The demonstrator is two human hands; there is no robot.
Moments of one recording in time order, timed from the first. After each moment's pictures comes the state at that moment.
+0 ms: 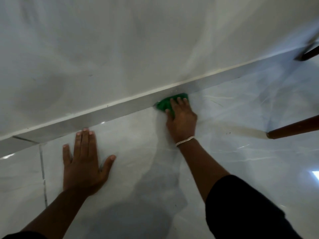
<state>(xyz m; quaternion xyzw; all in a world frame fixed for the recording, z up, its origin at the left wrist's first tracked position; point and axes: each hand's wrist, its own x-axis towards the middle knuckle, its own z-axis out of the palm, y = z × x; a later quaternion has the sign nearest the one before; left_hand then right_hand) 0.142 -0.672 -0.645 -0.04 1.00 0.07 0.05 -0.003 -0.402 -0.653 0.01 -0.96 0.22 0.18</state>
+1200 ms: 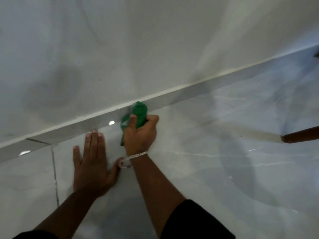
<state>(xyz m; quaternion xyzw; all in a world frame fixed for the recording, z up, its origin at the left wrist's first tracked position) 0.142 -0.675 -0.647 -0.04 0.99 0.06 0.07 0.048 -0.560 -0.614 -0.26 -0.72 0.63 0.13</state>
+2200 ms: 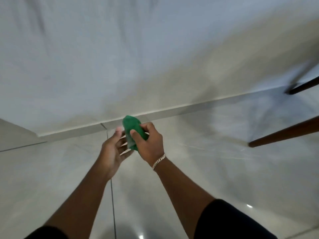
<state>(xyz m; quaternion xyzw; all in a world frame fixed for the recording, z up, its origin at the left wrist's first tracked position) 0.212 -0.653 -0.403 -0.34 0.54 0.77 0.09 0.170 -0.535 -0.409 -0.03 -0.77 0.62 -0.10</state>
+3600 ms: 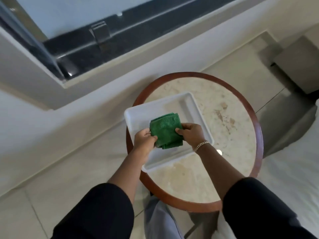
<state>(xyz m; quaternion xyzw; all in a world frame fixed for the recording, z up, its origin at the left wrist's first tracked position) -0.002 -0.011 -0.032 -0.28 0.64 0.64 0.32 0.010 0.172 -0.038 -0.38 -0.73 0.55 -0.16</state>
